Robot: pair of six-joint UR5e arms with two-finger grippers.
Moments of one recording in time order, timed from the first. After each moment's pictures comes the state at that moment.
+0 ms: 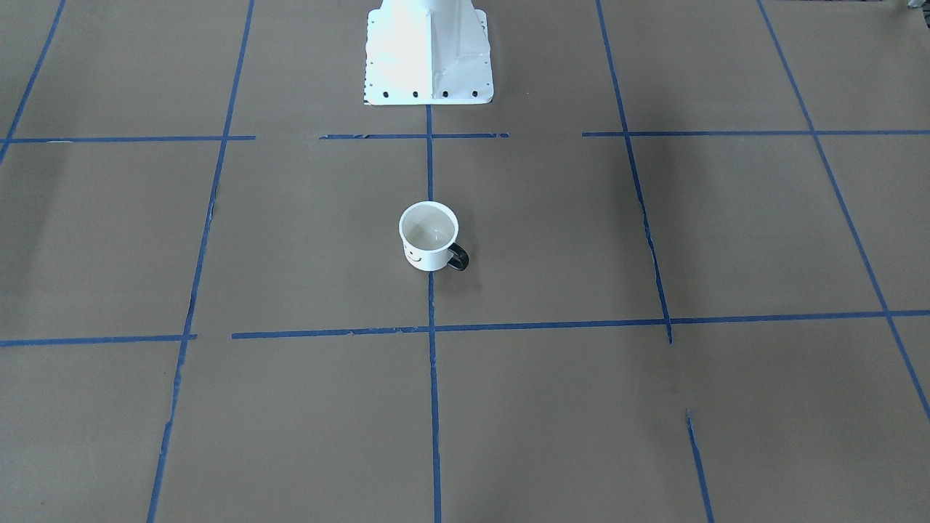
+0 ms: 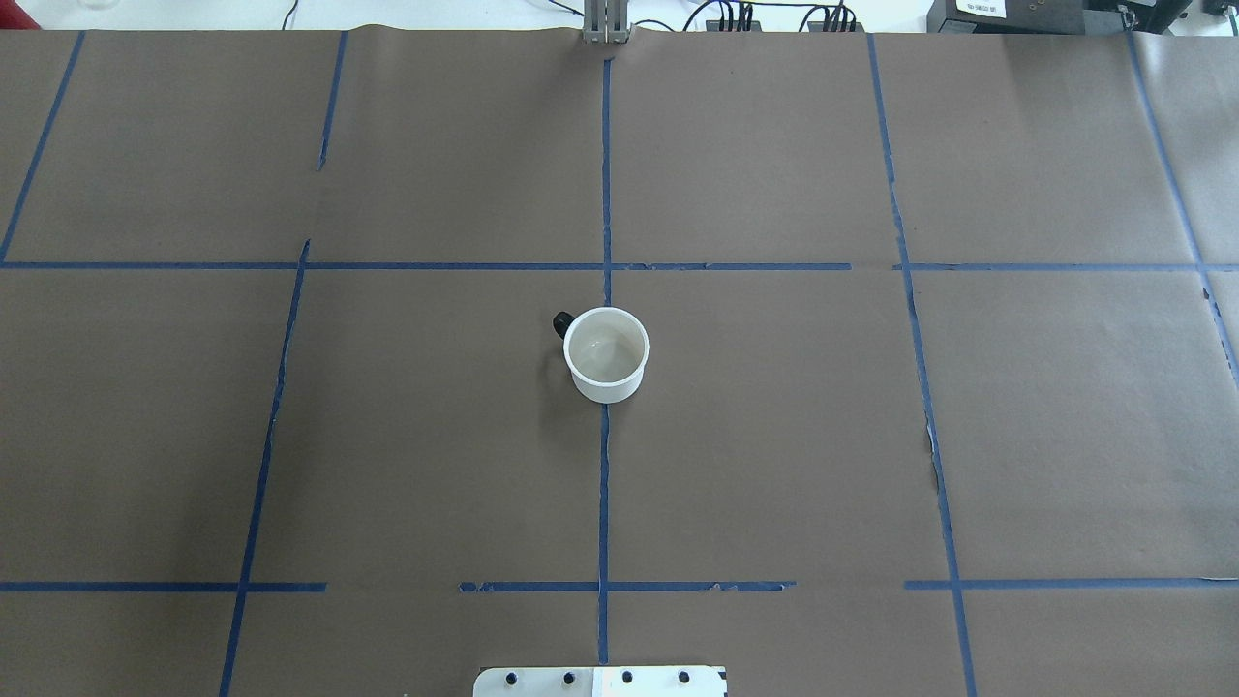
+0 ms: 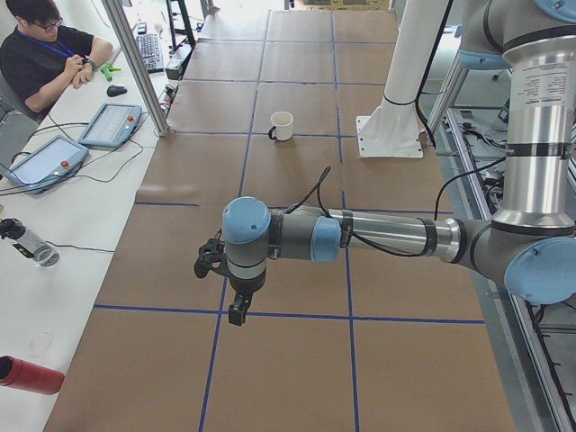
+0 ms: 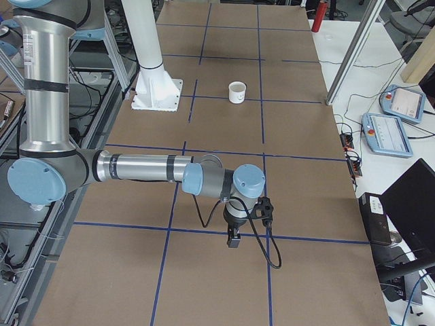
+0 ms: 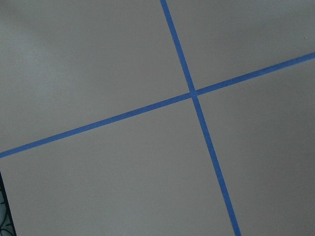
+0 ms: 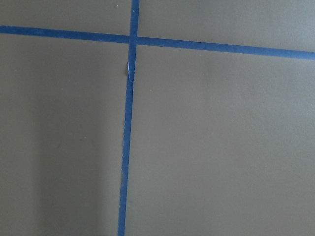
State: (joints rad) left arm -1.64 -1.53 -1.71 -1.55 -2.27 0.23; right arm 1.57 -1.63 1.65 -1.72 2.28 -0.15
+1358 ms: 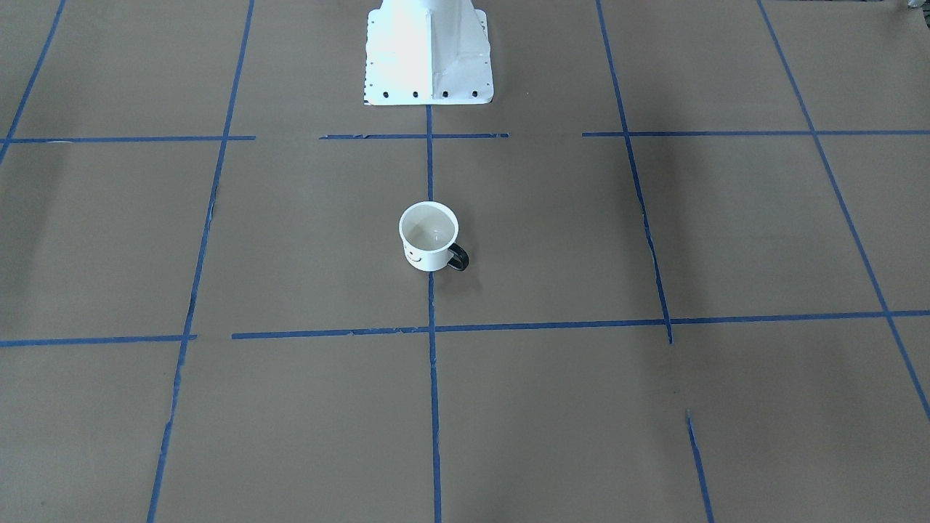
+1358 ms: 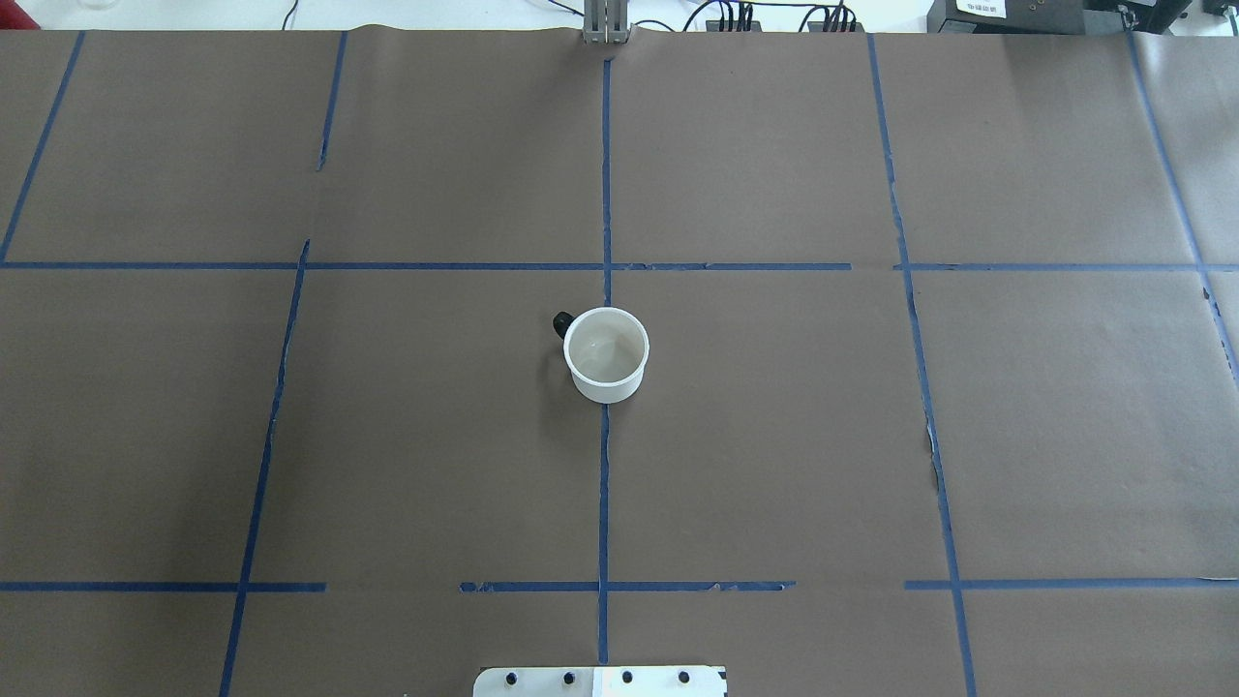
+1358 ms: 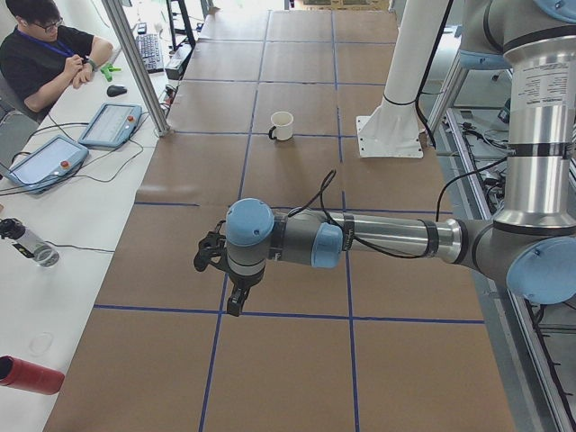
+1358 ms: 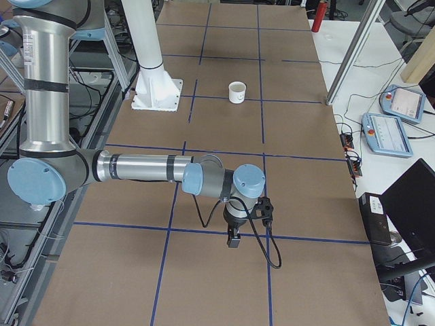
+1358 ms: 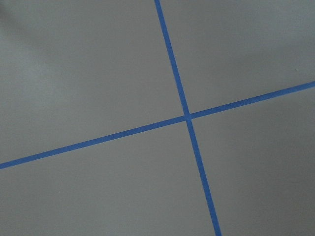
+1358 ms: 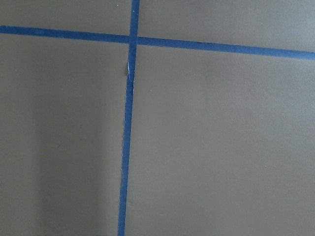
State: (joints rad) left arm -1.64 -1.52 -1.70 -1.65 -2.39 0.20; right arm 1.57 -1.63 1.65 -1.72 2.28 -0.15
